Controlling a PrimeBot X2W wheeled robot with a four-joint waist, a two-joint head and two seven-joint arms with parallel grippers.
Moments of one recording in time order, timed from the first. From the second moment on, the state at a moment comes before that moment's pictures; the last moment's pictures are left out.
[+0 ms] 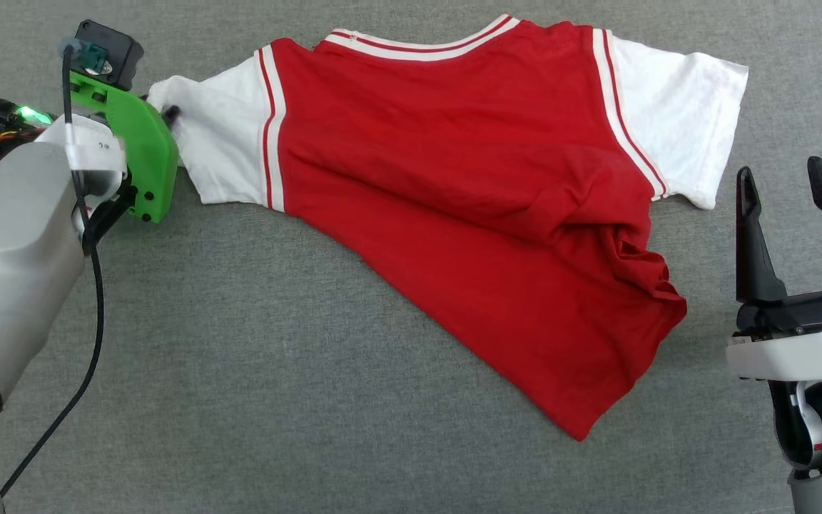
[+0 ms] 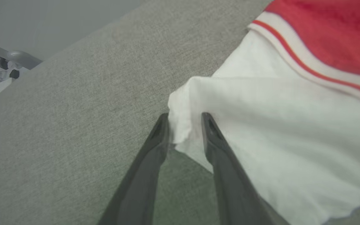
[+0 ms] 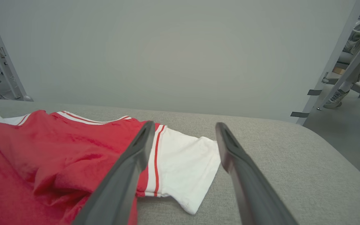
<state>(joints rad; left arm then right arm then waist) -1.20 0.54 -1.21 0.96 -0.98 -0.13 0.10 -0.19 -0.15 -0.03 -0.12 0.15 0.13 -0.26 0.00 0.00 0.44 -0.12</state>
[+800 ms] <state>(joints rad) -0.81 0.62 -0.69 0.27 -0.61 0.24 -0.26 -0.63 -0.69 0.09 0.24 0.56 0.13 0.40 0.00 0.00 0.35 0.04</state>
